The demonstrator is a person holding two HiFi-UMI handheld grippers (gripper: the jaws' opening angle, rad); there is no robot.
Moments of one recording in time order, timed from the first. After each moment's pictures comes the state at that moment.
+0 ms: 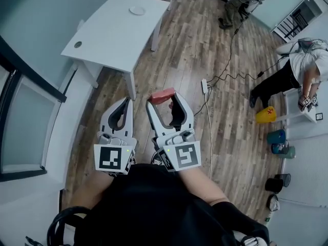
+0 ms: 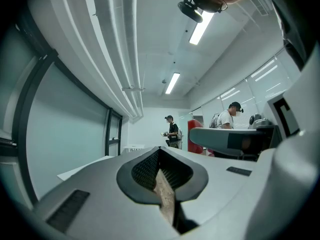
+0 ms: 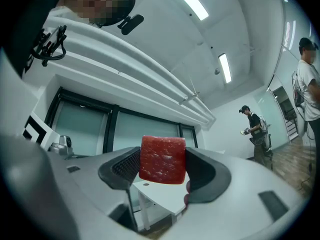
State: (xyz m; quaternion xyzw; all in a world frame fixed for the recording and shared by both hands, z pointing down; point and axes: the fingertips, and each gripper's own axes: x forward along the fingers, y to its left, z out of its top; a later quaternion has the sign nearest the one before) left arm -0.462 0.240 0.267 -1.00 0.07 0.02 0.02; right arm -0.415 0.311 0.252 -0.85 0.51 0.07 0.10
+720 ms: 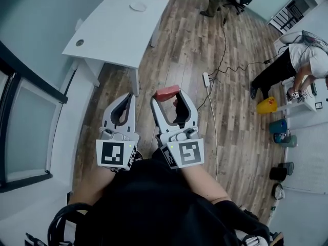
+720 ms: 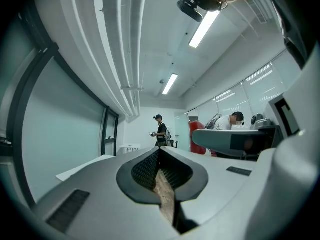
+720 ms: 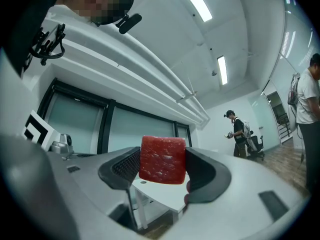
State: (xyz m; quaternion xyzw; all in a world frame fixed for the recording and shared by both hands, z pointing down) left arm -0.497 0.188 0.281 -1.00 0.04 0.03 0.02; right arm -0.454 0.267 0.269 -0.88 0.47 0.07 0.08
